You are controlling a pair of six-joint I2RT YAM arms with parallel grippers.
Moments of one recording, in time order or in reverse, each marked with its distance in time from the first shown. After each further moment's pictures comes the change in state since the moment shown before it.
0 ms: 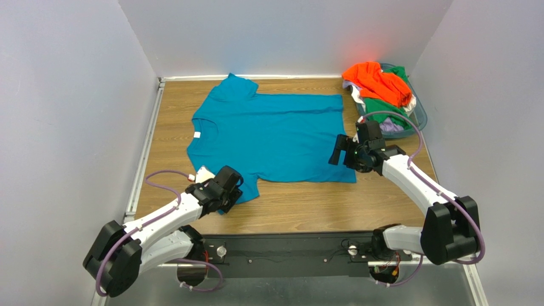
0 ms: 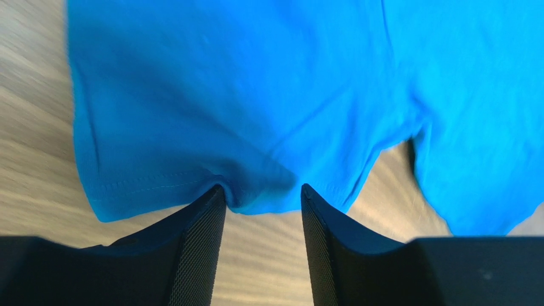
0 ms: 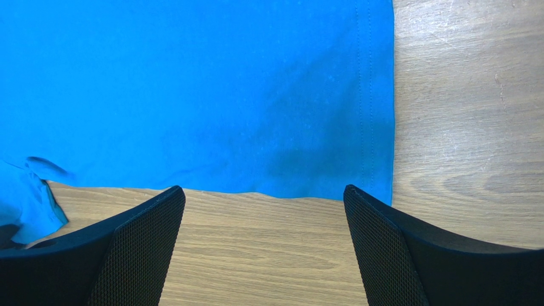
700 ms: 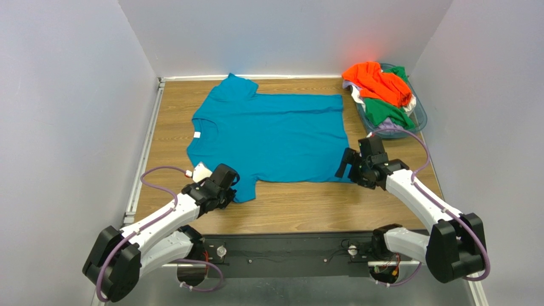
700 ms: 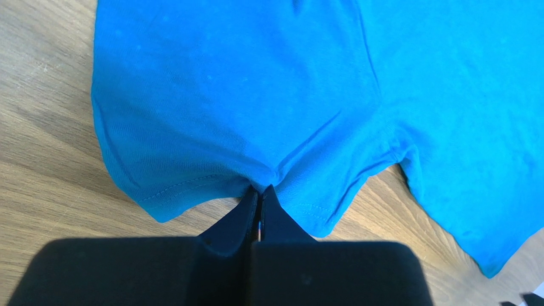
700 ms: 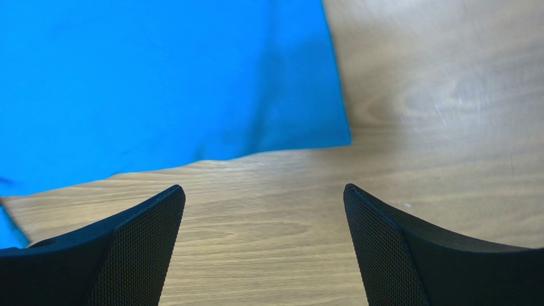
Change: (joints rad) left arm 0.066 -0.024 0.000 0.003 -0.038 0.113; right arm 0.000 -0.131 -0.144 -0.049 0.088 0.122
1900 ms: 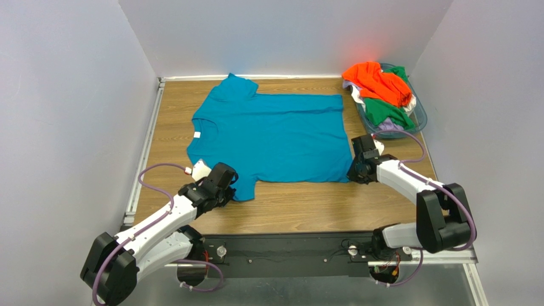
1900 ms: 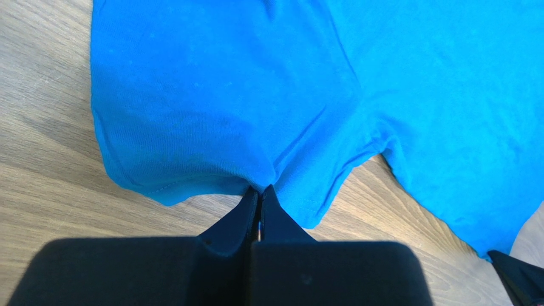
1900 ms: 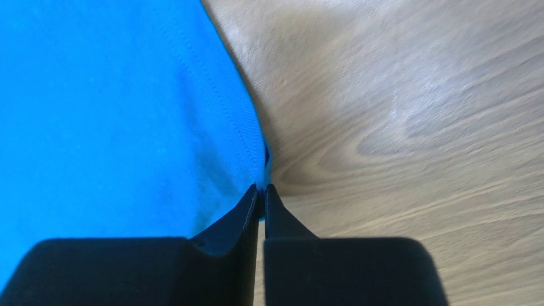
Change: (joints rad) left arm 0.000 -0.055 0.015 -0.021 -0.006 0.057; right arm -0.005 0.227 -0.002 0.101 0.203 0.110
